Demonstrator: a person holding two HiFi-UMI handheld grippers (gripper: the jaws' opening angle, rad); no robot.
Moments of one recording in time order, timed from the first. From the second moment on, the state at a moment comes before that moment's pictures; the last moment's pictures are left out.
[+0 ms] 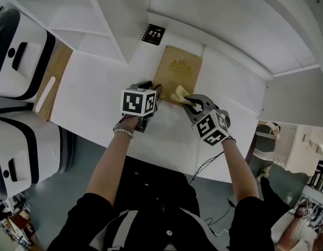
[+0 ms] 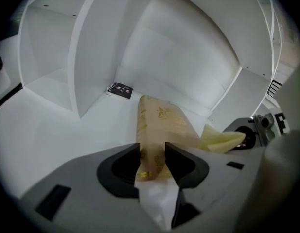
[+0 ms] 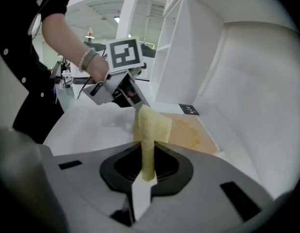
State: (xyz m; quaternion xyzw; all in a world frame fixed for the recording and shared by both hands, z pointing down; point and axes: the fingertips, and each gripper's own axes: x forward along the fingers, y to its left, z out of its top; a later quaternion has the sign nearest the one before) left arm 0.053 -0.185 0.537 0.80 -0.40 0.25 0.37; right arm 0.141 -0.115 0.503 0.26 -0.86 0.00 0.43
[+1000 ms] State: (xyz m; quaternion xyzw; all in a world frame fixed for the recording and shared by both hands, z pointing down) left arm 0.056 -0.184 0.537 0.81 -0.40 0.25 0.36; right arm 0.203 -0.284 0.521 0.43 -0.79 0.05 0.43
